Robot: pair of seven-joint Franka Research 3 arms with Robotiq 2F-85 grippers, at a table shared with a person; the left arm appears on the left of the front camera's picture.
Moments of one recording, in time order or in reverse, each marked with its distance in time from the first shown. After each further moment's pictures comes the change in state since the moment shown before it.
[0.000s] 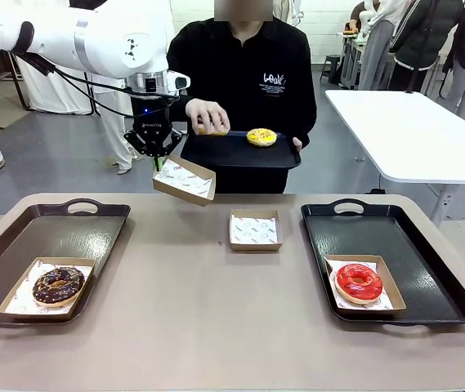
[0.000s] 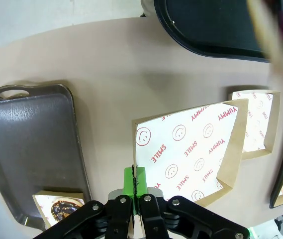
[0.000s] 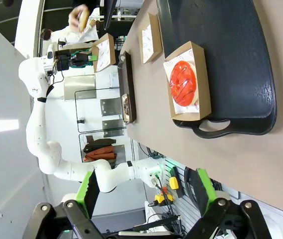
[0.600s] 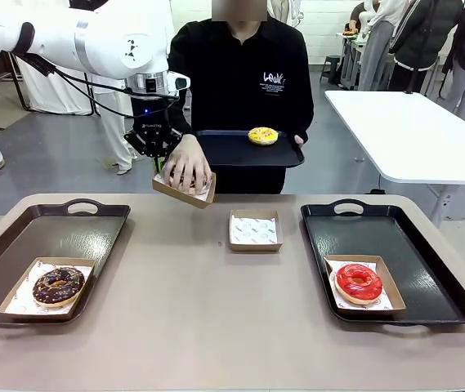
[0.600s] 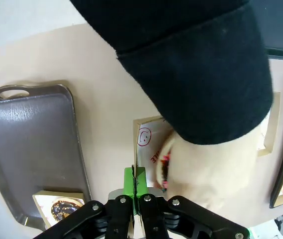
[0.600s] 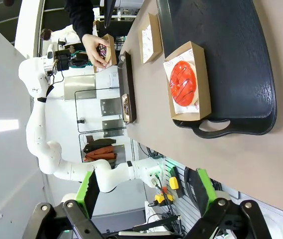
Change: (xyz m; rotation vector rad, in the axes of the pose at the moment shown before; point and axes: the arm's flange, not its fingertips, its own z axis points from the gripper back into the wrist) left arm 0.000 0.000 0.000 0.000 0.000 0.000; right arm 0.000 0.000 0.000 0.000 0.000 0.000
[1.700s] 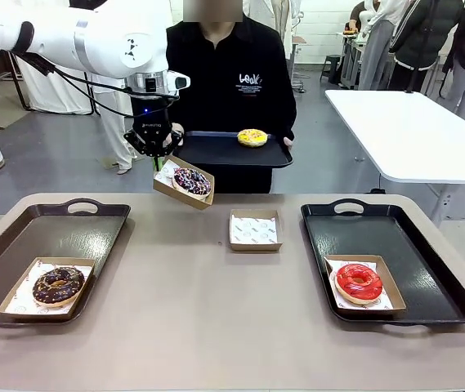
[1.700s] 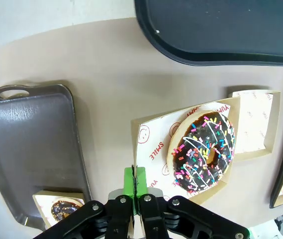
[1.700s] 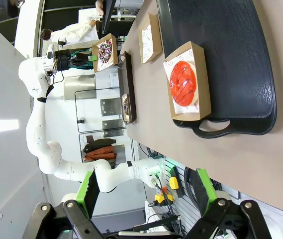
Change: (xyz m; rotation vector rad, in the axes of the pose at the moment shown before) left arm 0.000 0.000 0.000 0.000 0.000 0.000; right arm 0.000 0.000 0.000 0.000 0.000 0.000
